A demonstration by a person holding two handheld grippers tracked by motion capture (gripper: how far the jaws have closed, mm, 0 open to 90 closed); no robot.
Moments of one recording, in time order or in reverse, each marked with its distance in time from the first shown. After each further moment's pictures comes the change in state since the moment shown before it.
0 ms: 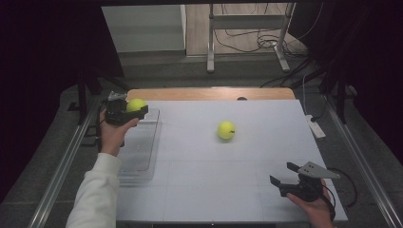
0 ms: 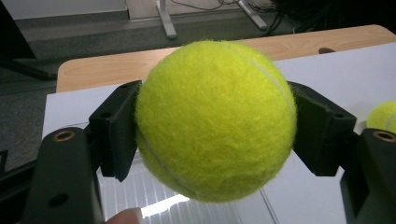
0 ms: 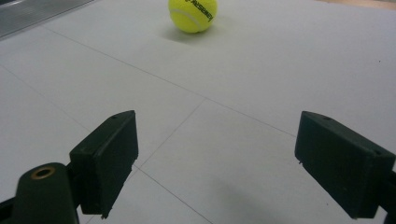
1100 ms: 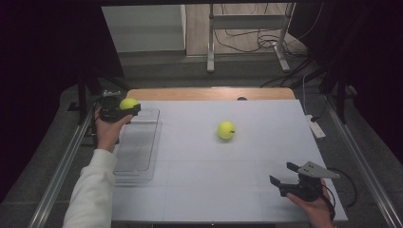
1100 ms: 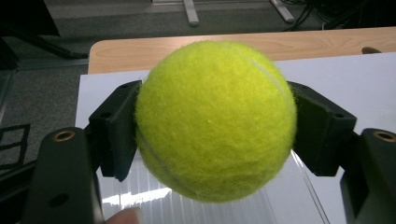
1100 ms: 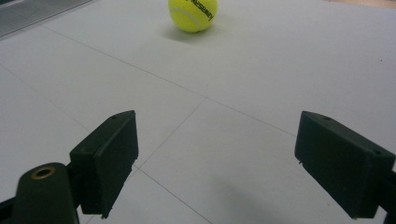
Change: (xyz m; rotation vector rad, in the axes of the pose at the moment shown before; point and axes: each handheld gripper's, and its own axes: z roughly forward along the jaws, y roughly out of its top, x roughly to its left) left arm 0.029 0.001 0.013 0.054 0.076 -0.068; right arm 0.000 0.000 0.001 0.002 0.002 0.001
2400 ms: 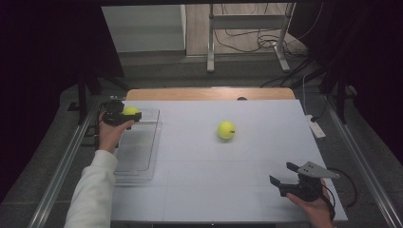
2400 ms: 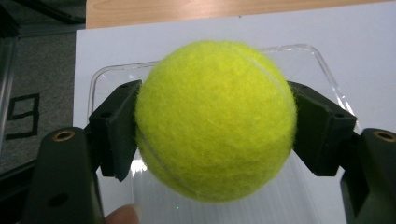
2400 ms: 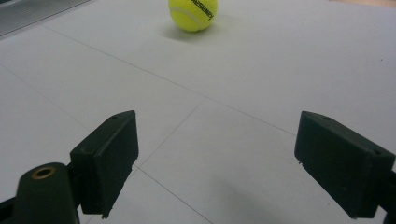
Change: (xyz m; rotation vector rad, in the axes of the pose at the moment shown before) left arm 0.008 -0.015 0.029 0.153 0.040 0.031; right arm 0.000 0.000 0.000 0.005 -0.002 -0.001
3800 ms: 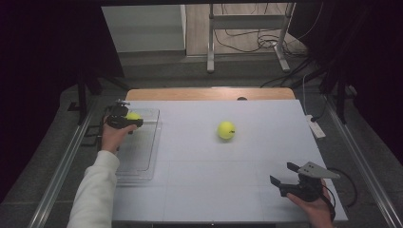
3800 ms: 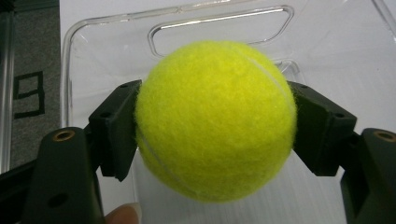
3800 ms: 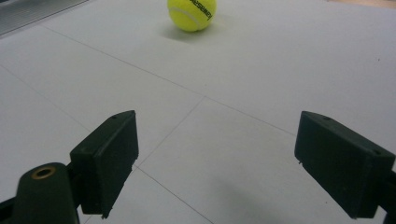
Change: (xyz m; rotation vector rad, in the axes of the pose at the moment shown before) left arm 0.002 -0.009 0.022 0.124 0.026 0.031; right arm 0.000 0.000 -0.001 -0.005 -0.002 -0.001
